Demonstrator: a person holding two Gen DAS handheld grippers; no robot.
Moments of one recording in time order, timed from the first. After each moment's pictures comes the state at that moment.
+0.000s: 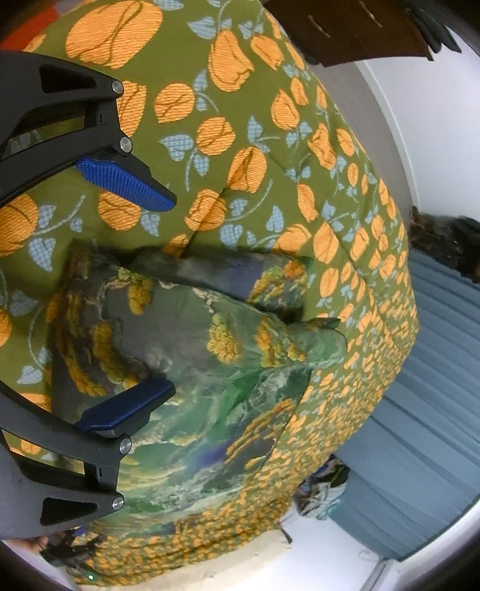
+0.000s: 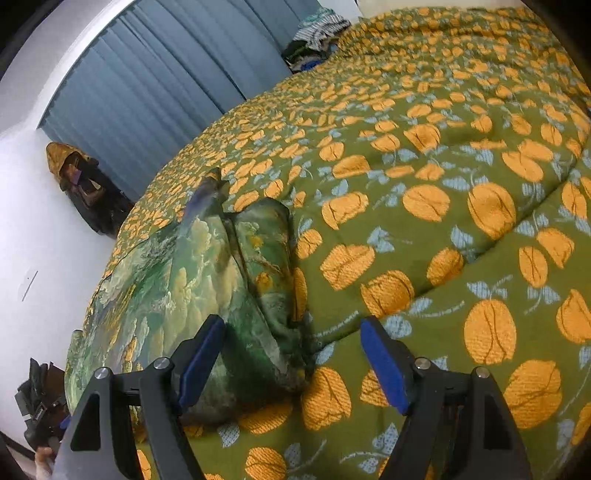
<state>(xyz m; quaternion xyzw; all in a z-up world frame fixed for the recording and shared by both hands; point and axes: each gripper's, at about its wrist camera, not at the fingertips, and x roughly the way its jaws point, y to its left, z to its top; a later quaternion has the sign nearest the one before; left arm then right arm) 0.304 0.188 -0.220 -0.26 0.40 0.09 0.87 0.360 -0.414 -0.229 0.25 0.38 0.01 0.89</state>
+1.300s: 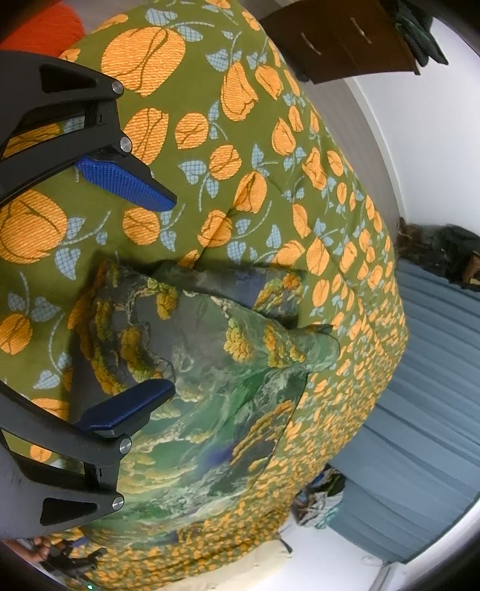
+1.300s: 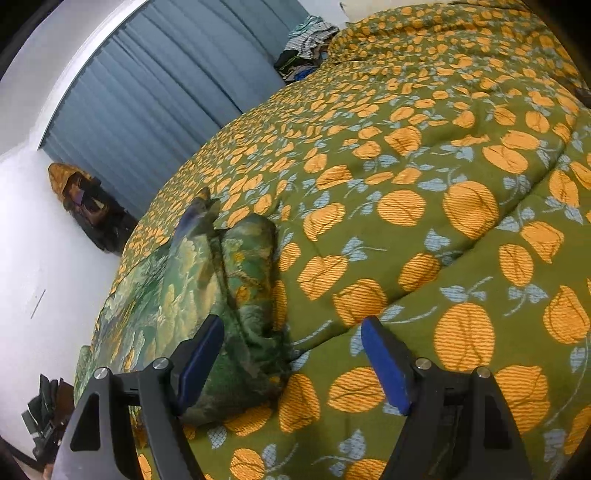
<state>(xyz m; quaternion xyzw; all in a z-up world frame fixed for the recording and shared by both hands) 0.279 0.178 -0.210 -0.24 0.39 0.12 0.88 0.341 -0.437 -0.233 0.29 0.36 0.00 0.89</state>
